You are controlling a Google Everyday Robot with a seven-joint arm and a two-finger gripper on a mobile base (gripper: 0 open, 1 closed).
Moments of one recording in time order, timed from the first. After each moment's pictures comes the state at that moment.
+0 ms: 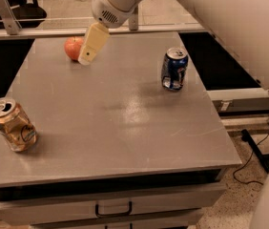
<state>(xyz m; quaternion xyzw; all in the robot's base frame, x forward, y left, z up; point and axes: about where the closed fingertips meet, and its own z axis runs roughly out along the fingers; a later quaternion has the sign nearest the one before) 0.654 0.105 0.978 -0.64 0.67 0.07 0.37</state>
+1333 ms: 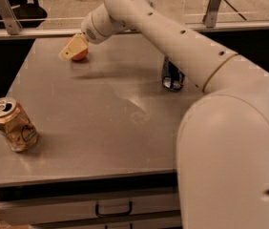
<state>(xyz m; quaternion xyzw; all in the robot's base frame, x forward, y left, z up) 0.776 0.177 0.899 -0.50 0.72 0.18 0.44</state>
